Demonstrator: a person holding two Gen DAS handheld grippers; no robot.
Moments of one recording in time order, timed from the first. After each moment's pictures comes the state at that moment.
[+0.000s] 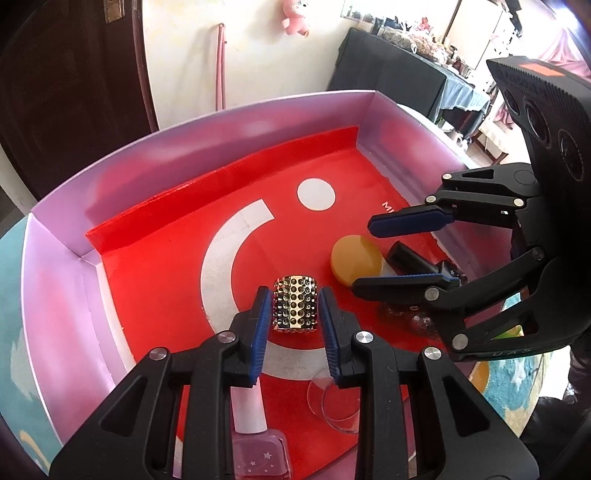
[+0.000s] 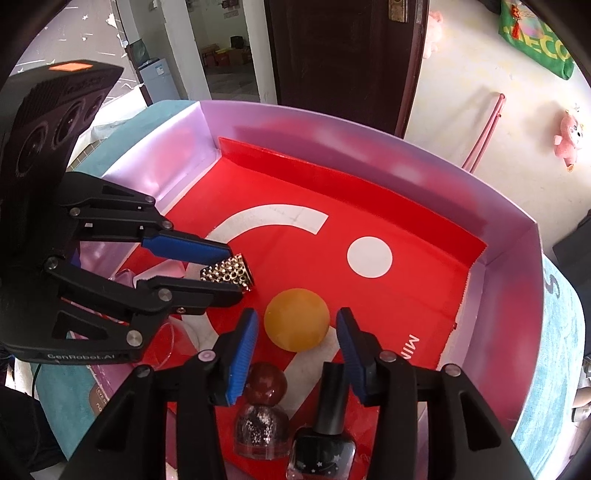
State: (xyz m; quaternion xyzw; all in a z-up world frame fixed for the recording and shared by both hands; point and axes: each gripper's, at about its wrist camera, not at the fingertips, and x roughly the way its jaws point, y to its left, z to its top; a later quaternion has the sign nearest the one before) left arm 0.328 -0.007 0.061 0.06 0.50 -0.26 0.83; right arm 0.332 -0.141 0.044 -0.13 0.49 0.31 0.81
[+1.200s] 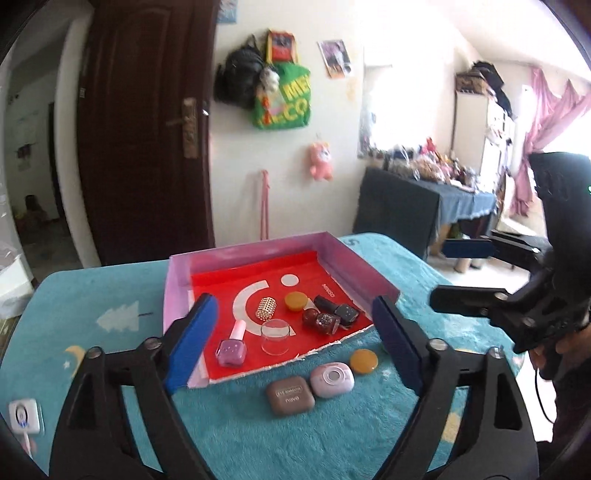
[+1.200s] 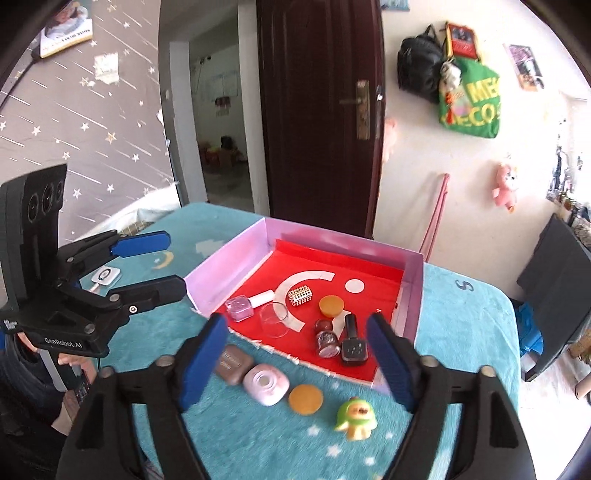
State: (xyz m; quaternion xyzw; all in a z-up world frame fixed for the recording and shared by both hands) left arm 0.091 0.013 0.178 0.02 0.22 -0.17 0.96; right arm 0.130 -0.204 0.175 -0.06 0.30 0.28 0.91
